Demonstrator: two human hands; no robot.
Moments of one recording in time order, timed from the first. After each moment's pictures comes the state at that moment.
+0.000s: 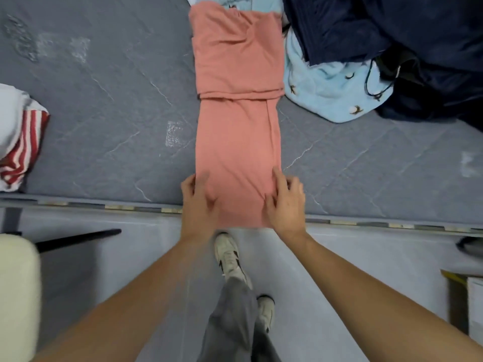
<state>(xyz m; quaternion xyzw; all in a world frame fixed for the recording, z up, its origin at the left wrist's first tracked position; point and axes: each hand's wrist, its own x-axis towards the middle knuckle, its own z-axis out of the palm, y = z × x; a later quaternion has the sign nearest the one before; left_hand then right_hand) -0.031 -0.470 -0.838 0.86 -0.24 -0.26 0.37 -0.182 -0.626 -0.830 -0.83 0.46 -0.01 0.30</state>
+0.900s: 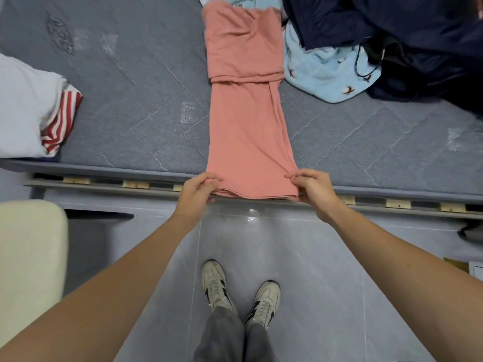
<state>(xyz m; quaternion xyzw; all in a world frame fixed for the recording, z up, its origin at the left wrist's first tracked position) -0.052 -0.410 -0.780 0.76 -0.12 -0.41 0.50 -0.256 -0.633 -0.795 -0.49 0.54 -0.05 0.68</state>
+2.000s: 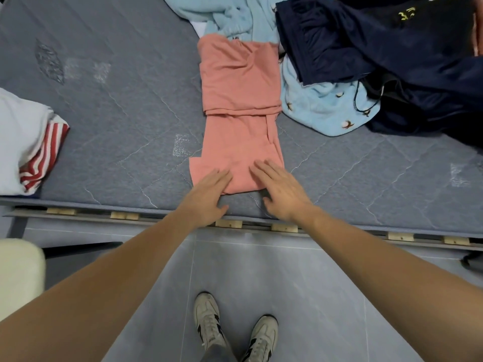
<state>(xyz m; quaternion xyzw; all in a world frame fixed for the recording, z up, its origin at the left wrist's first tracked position) 0.018 -0.495 -0.819 0.78 -0.53 -0.31 0.12 -0.161 -0.676 -0.805 -0.95 0.18 0.12 0.21</state>
